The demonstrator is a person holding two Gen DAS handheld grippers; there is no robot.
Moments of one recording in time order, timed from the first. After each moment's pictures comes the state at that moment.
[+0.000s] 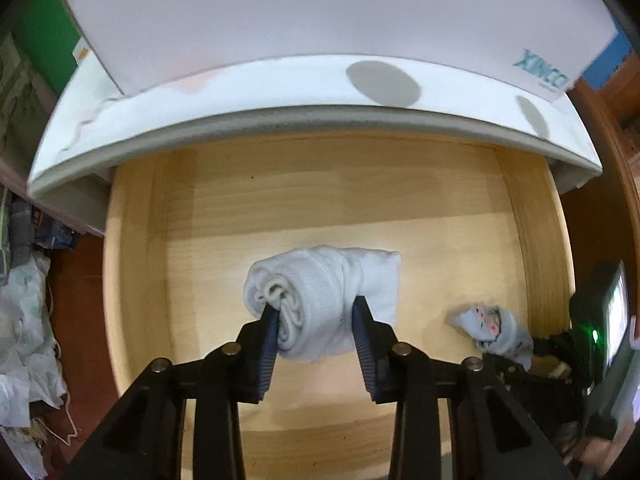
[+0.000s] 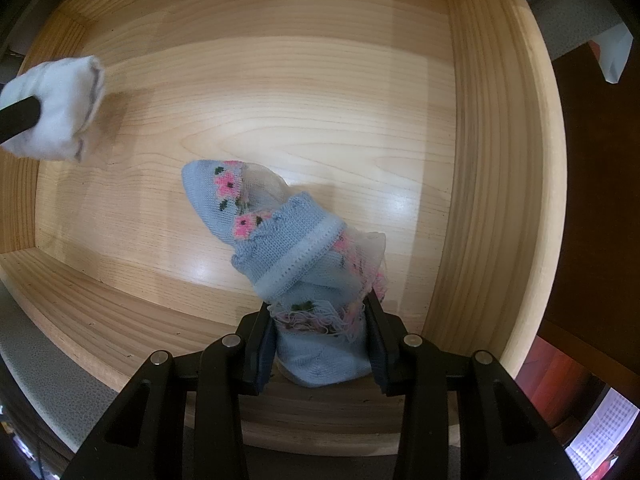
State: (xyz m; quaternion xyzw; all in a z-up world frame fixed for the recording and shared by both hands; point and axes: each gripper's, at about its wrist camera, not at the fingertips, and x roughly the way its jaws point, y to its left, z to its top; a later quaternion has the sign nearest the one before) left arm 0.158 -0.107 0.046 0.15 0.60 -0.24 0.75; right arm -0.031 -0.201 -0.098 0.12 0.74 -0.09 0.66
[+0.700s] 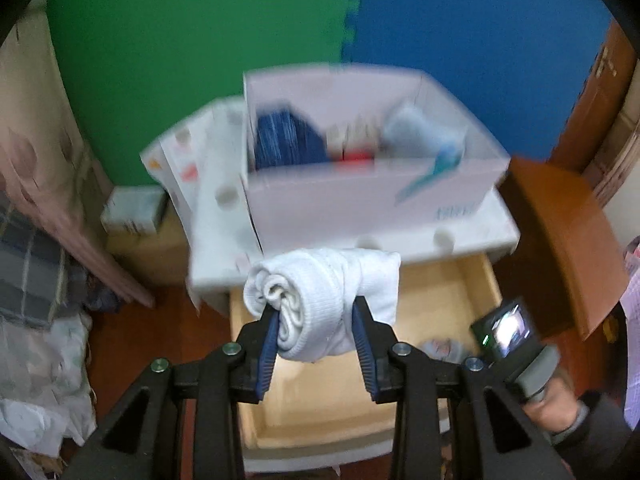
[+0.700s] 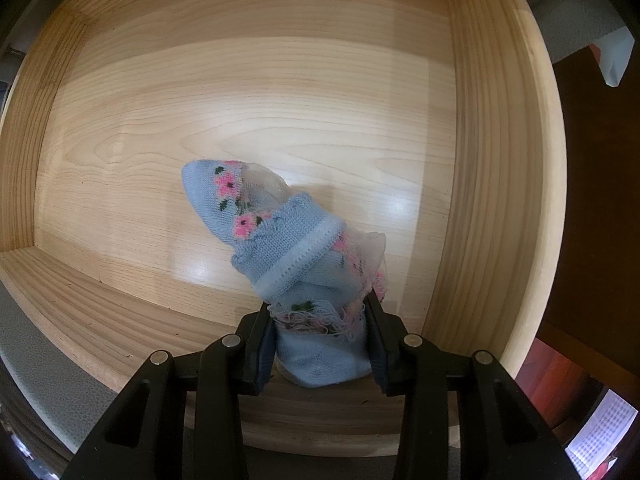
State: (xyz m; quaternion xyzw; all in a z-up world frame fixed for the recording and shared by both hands) left arm 0.146 -0.054 0.243 0.13 0.46 -0.27 0.84; right arm -0.016 -0.201 -0.090 0.11 0.74 -0.09 0.66
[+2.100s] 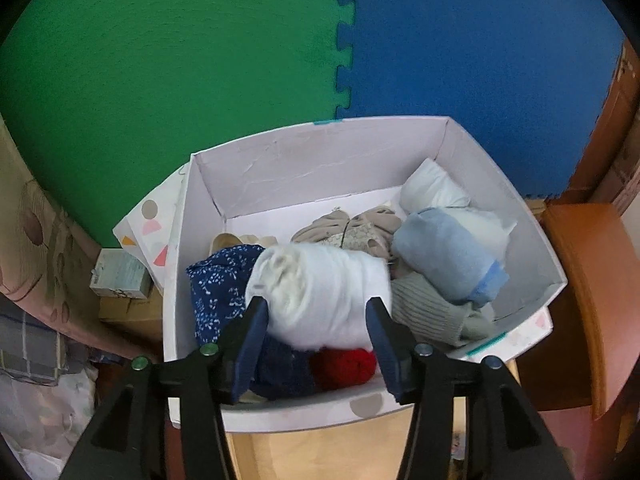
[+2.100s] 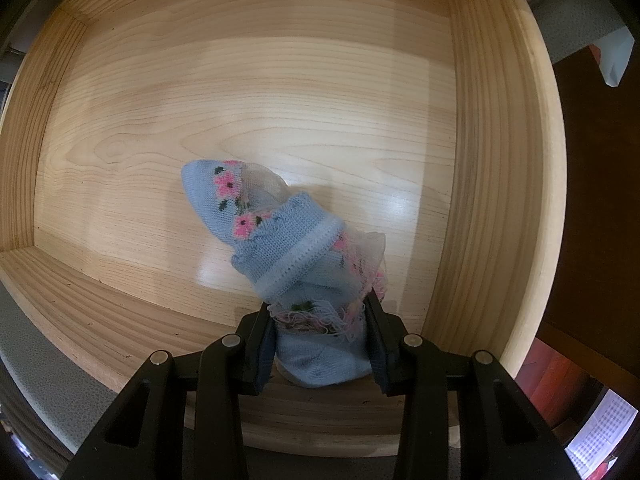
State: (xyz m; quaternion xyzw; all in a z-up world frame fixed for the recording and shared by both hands) left arm 0.260 -0.164 0.228 0.15 0.45 -0.26 0.84; right arm -0.011 -0.203 -0.087 0.11 0.74 -0.09 0.66
